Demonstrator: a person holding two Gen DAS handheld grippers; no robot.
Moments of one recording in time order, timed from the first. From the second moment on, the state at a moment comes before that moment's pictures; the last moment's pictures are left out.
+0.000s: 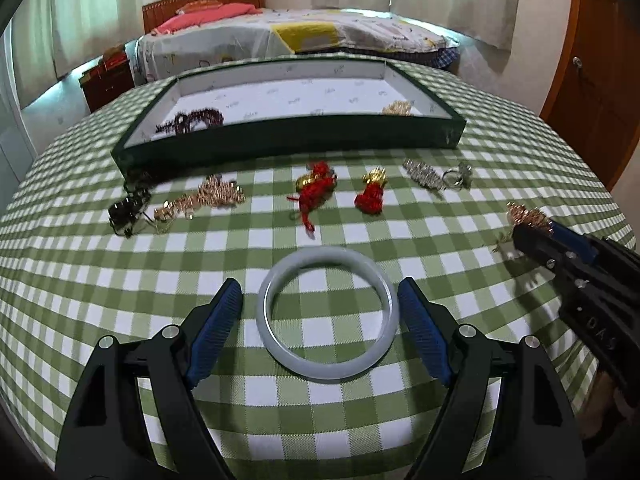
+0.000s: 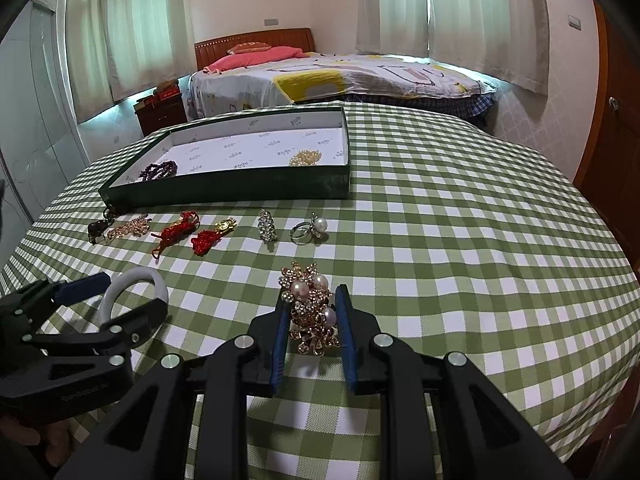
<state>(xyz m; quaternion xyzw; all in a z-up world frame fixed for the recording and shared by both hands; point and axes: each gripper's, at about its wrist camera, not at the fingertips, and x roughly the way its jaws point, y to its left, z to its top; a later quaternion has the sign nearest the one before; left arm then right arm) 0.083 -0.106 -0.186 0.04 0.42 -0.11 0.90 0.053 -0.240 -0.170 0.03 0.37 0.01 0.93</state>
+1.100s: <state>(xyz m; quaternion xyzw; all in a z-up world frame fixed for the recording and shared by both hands) 0.086 -0.085 -0.152 0.06 0.36 -0.12 0.92 0.064 -0.235 -0.150 0.07 0.35 0.04 0.93</state>
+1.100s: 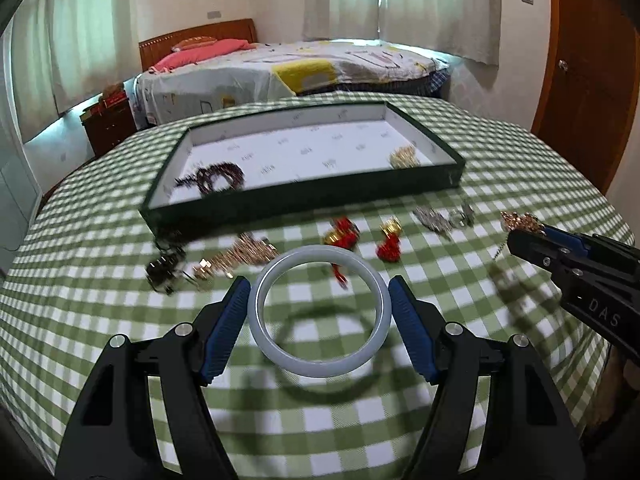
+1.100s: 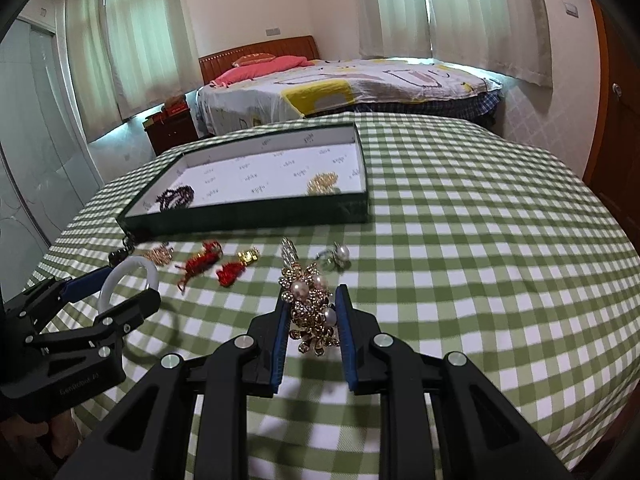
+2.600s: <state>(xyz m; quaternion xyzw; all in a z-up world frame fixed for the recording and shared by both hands) 0.270 -0.084 -0.180 0.00 0.42 -0.12 0.90 0.240 -0.199 -0.172 0.05 0.41 0.09 0.91</state>
